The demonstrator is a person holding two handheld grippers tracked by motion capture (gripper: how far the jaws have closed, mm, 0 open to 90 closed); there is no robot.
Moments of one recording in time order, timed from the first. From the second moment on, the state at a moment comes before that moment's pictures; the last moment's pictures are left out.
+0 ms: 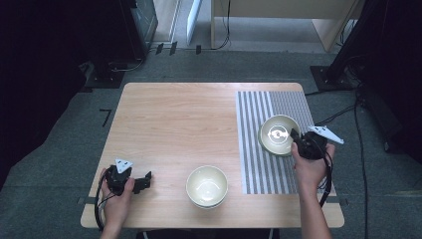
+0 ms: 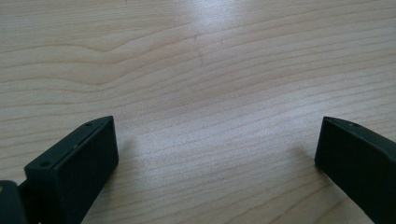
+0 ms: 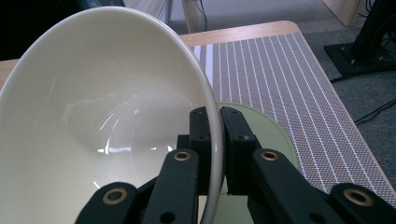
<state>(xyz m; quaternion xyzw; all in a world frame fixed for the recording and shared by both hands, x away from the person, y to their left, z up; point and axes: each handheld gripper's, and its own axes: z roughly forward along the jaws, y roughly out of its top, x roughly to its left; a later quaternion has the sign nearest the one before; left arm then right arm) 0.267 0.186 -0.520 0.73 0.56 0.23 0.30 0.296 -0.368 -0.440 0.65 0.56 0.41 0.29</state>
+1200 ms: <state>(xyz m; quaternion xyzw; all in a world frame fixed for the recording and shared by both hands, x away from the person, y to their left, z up) 0.267 0.186 -0.520 0.73 0.56 0.23 0.30 0.344 -0.391 -0.463 0.73 0.55 0.35 0.22</state>
